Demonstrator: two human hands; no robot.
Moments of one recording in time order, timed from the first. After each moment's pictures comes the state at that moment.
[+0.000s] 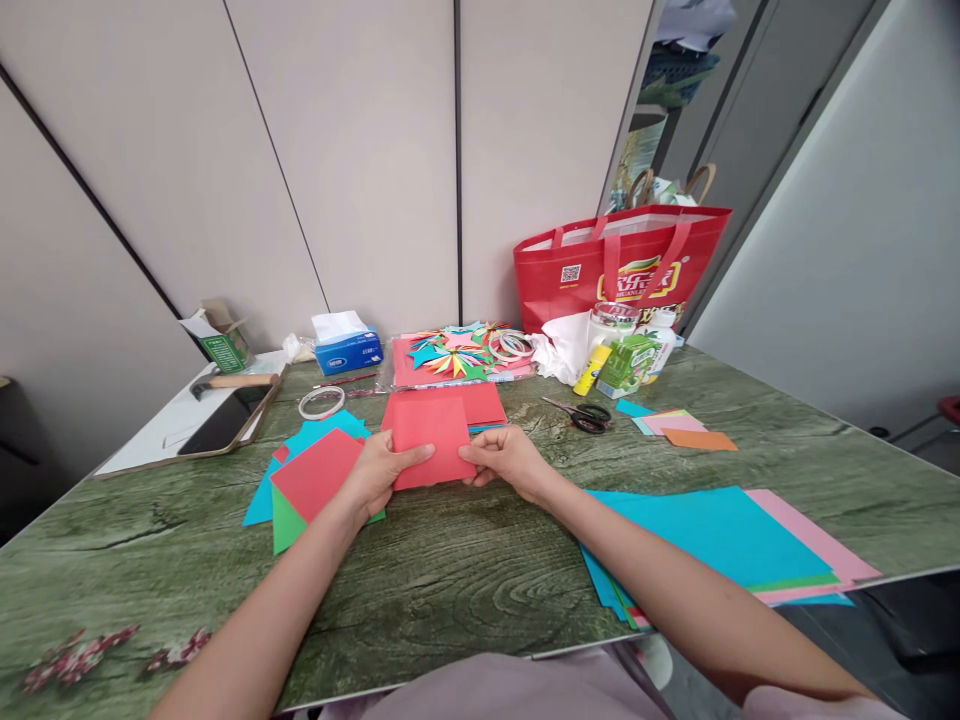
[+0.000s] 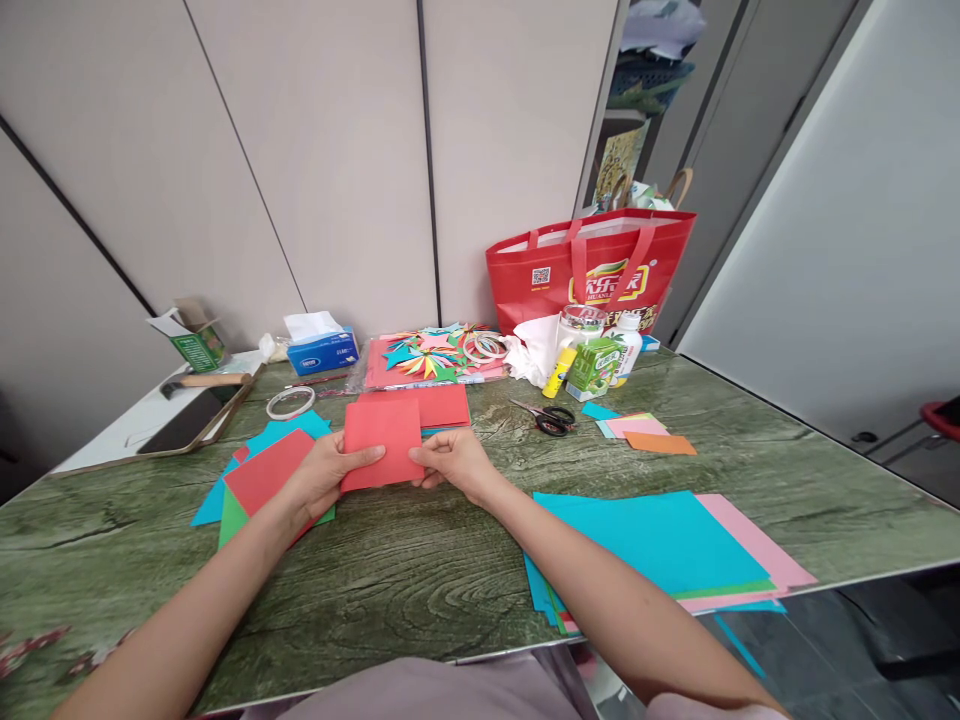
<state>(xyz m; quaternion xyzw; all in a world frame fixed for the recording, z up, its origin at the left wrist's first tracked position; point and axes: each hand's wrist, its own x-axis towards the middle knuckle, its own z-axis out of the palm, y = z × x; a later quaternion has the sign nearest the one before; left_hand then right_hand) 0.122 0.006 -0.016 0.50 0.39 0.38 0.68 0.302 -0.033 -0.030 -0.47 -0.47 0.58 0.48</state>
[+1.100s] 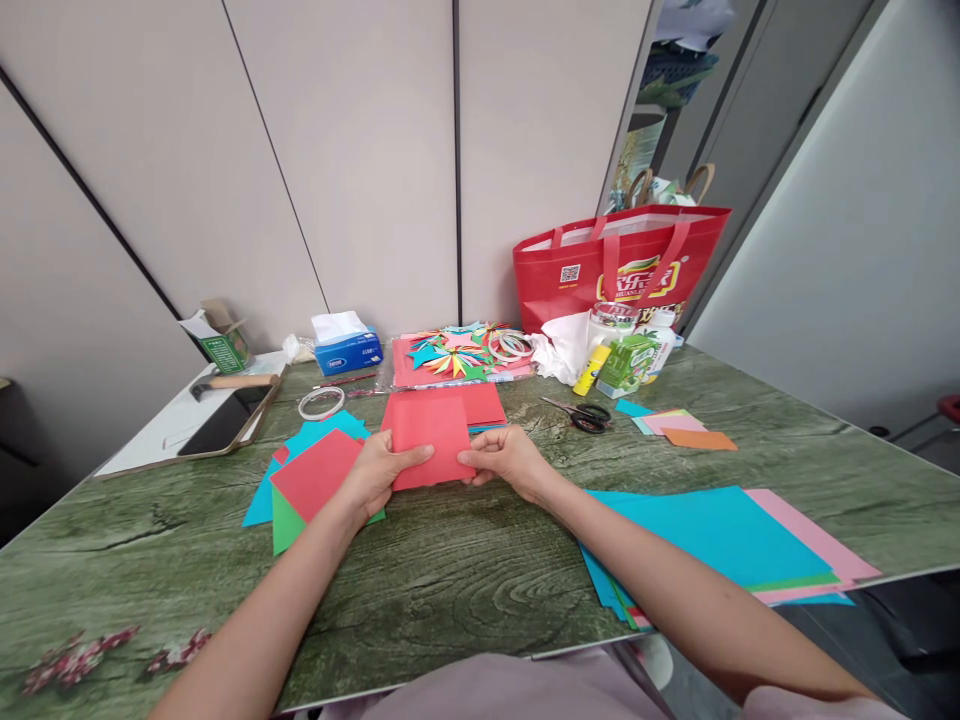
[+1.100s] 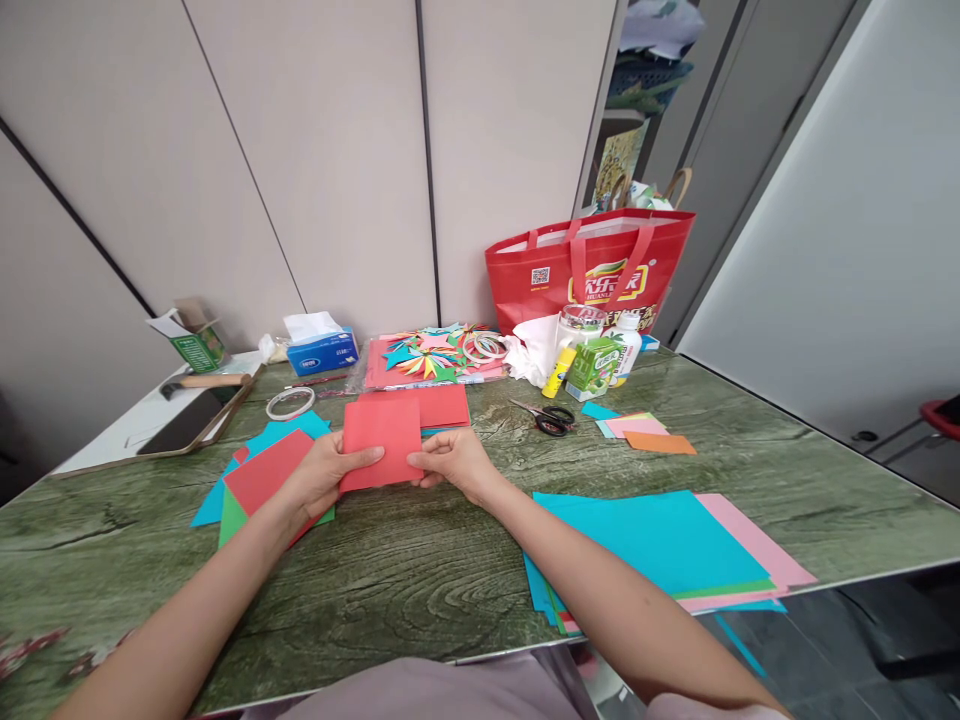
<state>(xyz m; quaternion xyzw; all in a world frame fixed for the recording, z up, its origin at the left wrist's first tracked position) 0.121 0.005 -0.015 0.49 0.39 0.37 0.68 0.305 -0.032 -0.034 -0.45 -0.47 0.59 0.49</state>
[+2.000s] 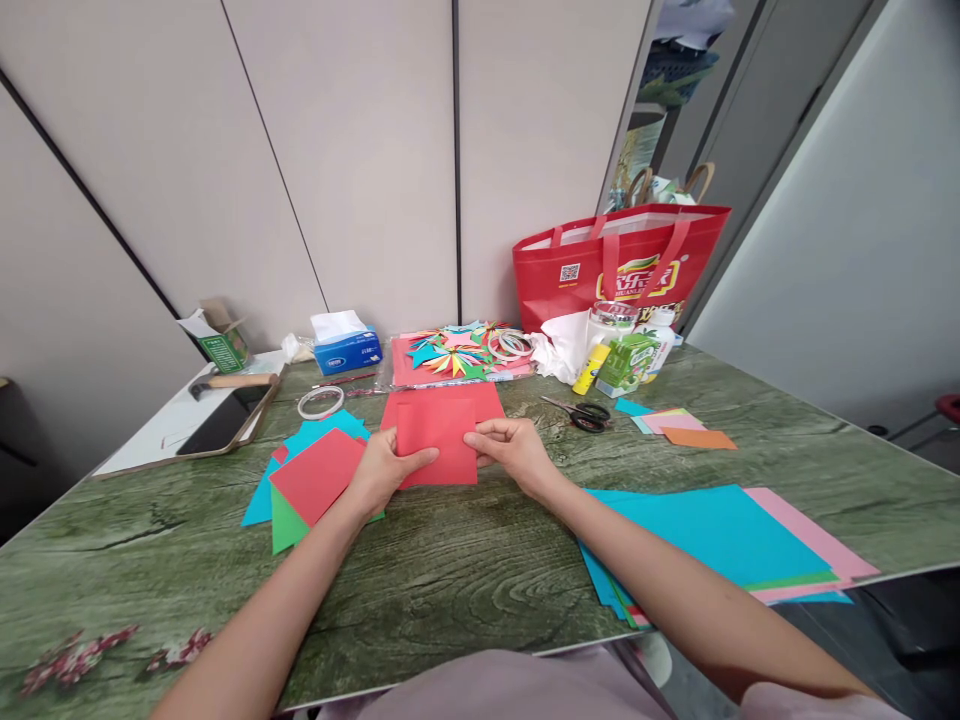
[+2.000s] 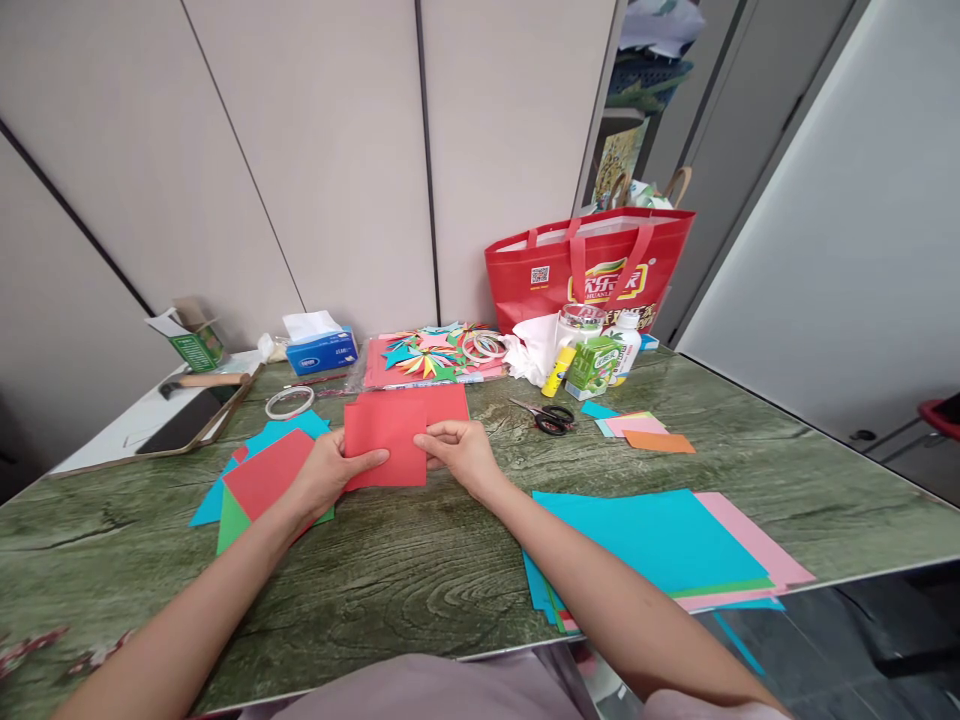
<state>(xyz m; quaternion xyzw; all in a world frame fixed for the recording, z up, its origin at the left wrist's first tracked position) 0.126 0.003 -0.015 0.58 0.42 0.39 0.58 0.306 -0.027 -0.038 -0.45 -0.45 0.52 0.57</state>
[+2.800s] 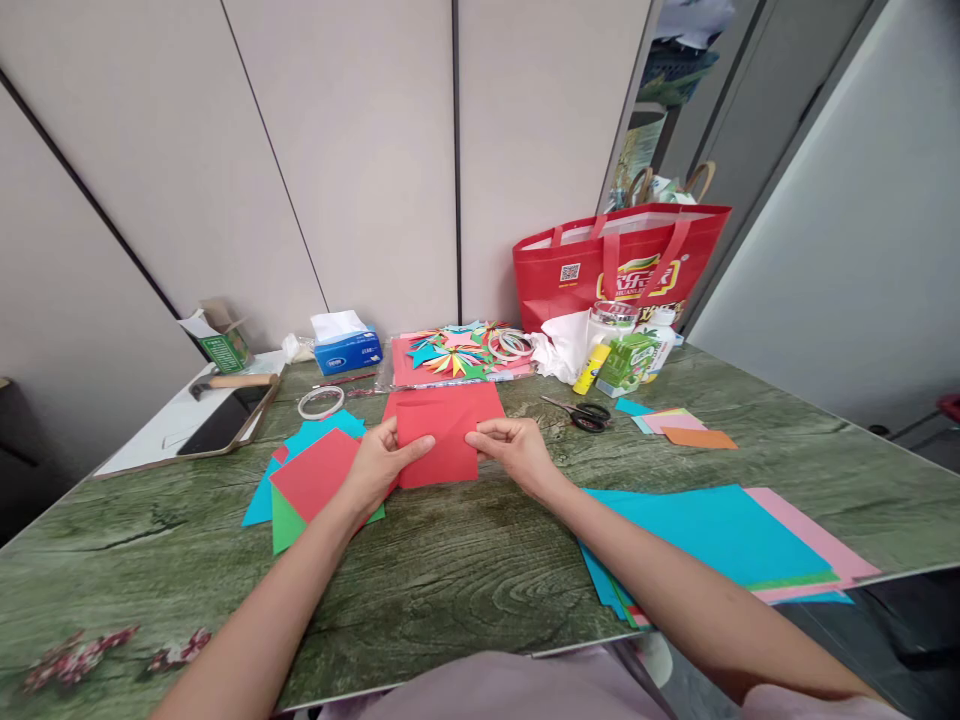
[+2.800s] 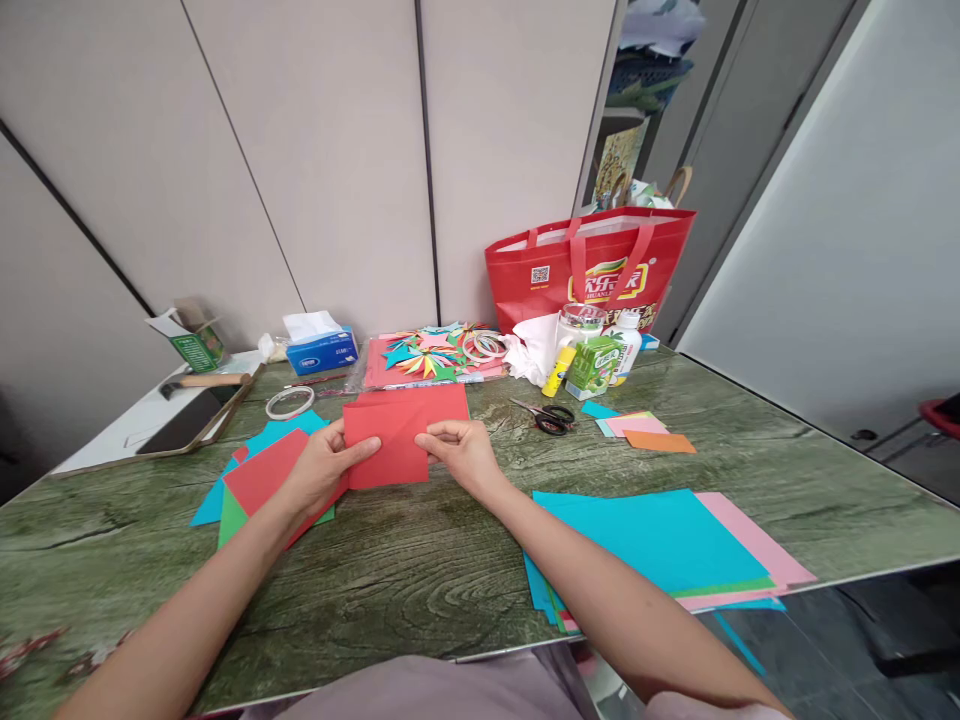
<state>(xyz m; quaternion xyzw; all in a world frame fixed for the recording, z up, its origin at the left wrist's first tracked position) 0.126 0.000 -0.008 0.56 0.34 0.42 0.62 0.304 -0.027 -0.036 -0.44 -0.45 0.48 0.61</state>
